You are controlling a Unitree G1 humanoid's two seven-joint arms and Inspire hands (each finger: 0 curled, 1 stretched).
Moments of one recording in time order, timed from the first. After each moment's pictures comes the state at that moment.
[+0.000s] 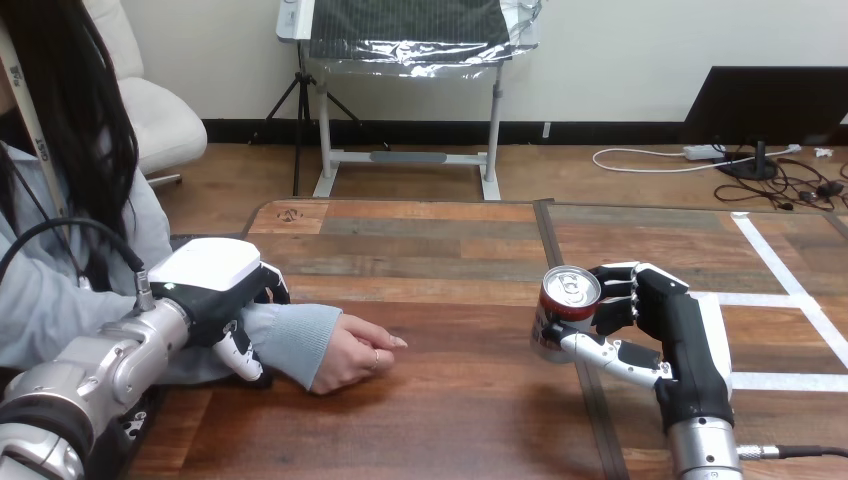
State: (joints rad) left arm -0.73 0.57 -0.53 1.22 0.82 -0.46 0.14; right arm -0.35 -0.19 -0.08 1.23 -0.18 -1.00 -0.22
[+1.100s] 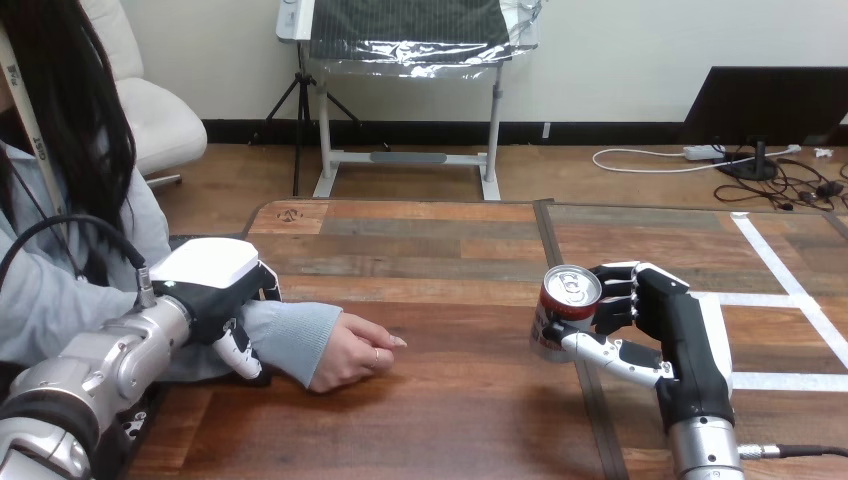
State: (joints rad) left arm -0.75 0.56 -0.54 1.25 0.81 -0.43 0.11; right arm -0.35 -0.19 -0.08 1.22 -0.15 -1.00 -0.19
